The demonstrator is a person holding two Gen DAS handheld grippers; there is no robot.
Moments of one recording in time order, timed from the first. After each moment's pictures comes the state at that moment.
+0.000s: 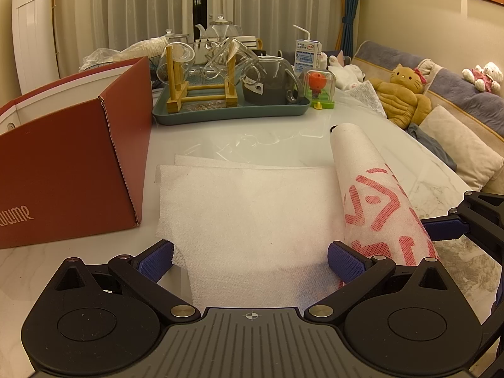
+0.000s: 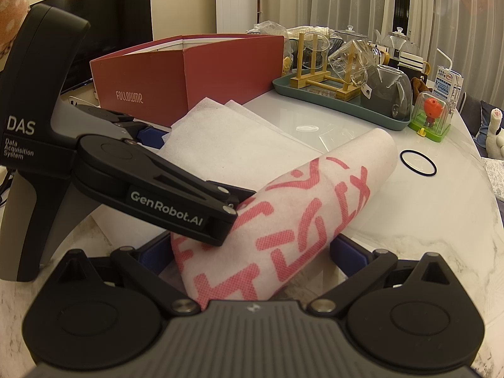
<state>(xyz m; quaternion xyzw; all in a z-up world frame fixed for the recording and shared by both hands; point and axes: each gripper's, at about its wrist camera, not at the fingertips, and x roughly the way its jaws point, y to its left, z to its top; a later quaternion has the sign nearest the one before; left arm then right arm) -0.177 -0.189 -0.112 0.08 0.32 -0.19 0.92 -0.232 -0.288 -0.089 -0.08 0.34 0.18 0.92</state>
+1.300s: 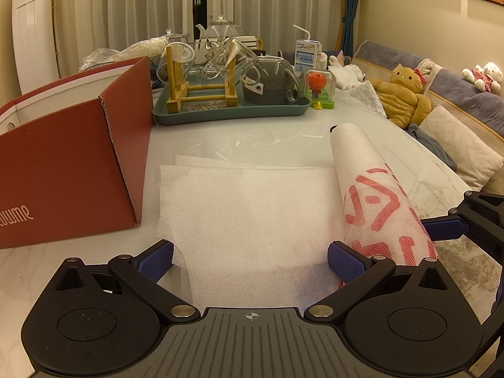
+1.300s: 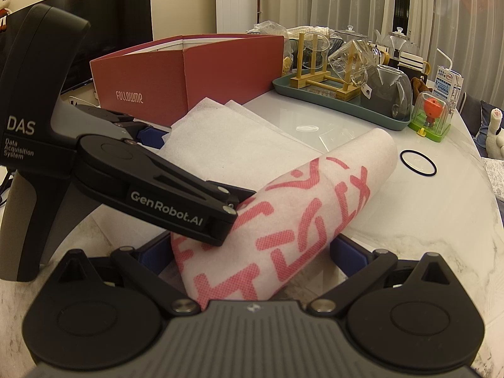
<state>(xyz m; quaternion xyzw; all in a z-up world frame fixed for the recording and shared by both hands) -0.177 -0.189 -0.112 0.08 0.32 -0.19 0.92 -0.232 -0.288 -0.089 -0.08 0.34 0.18 0.92</state>
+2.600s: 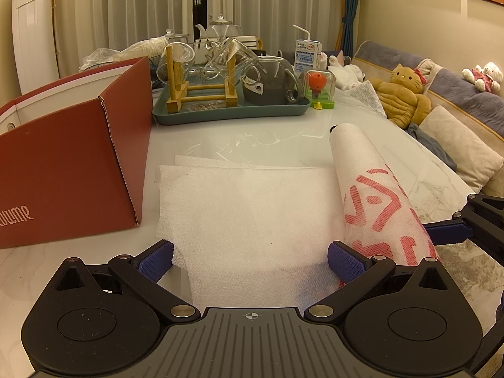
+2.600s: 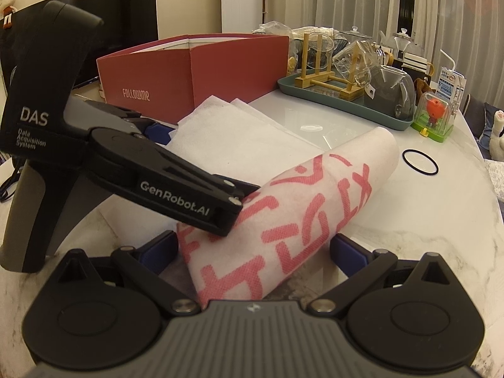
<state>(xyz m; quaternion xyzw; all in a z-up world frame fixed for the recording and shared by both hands) -0.177 -0.189 -0.111 0.08 0.32 -0.19 0.92 -0.237 -0.289 -0.089 -0.08 0.34 0.19 0.92</state>
